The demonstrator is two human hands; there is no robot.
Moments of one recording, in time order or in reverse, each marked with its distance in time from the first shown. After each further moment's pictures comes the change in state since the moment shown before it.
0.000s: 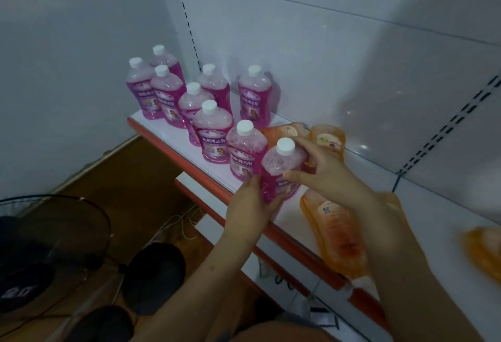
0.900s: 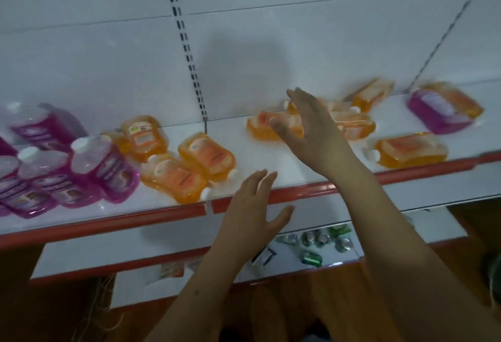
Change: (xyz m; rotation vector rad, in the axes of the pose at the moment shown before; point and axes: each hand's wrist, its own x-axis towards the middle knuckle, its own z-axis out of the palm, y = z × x) left_hand -0.201 0.163 0.045 -0.057 -0.544 0.899; right_hand -0.331 -0.029 -0.061 -0.619 0.967 0.402
